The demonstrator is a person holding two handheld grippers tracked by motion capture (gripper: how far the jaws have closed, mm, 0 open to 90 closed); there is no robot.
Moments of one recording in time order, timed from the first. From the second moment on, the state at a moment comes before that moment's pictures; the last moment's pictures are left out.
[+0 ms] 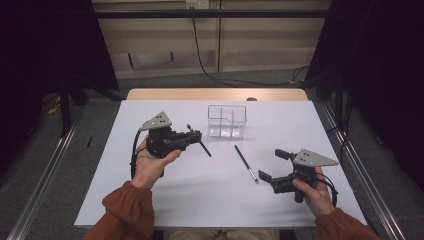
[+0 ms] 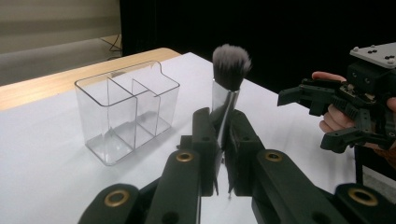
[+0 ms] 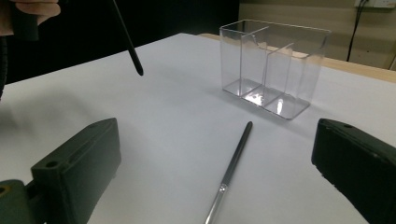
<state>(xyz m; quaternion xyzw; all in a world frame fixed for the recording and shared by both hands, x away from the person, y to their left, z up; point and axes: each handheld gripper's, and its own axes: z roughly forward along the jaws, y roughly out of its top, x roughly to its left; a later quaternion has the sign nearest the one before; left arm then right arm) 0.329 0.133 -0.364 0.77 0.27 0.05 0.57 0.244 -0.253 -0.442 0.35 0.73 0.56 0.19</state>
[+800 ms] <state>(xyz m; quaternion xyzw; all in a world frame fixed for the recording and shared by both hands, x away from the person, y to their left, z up) 0.355 0.147 -0.348 0.77 0.29 0.08 0.56 0.220 -0.290 -0.447 0.41 0.69 0.54 0.24</state>
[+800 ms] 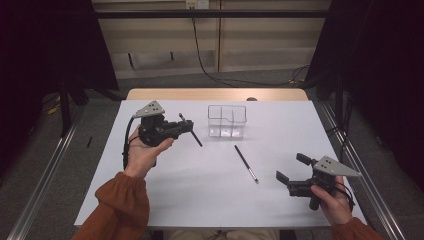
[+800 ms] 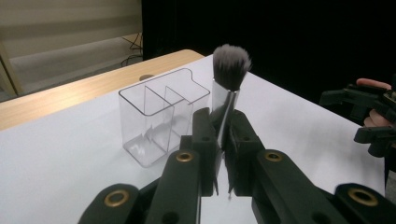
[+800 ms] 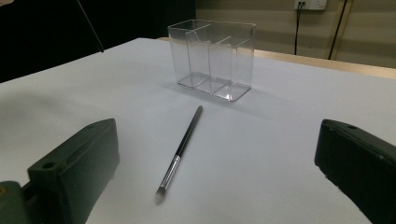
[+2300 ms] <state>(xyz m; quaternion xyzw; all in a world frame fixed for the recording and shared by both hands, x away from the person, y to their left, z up) 0.423 0.089 -0.329 0.76 0.31 0.12 0.56 0.215 -0.299 -0.453 0.39 0.70 0.53 0.25</state>
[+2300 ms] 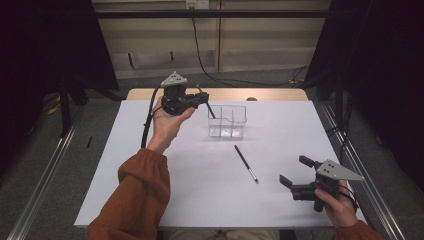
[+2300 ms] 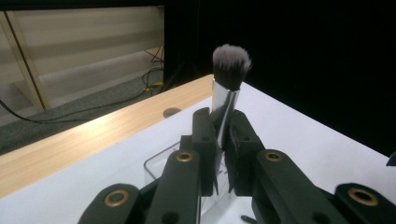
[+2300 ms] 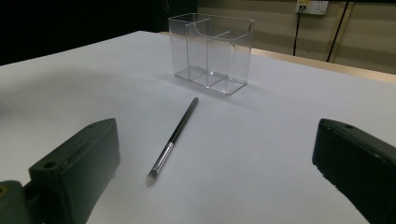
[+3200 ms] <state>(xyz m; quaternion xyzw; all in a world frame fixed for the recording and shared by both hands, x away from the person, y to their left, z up) 0.452 0.077 -0.358 0.78 0.33 0.12 0.51 0.214 -0.299 -0.453 0.39 0.70 0.54 0.25</state>
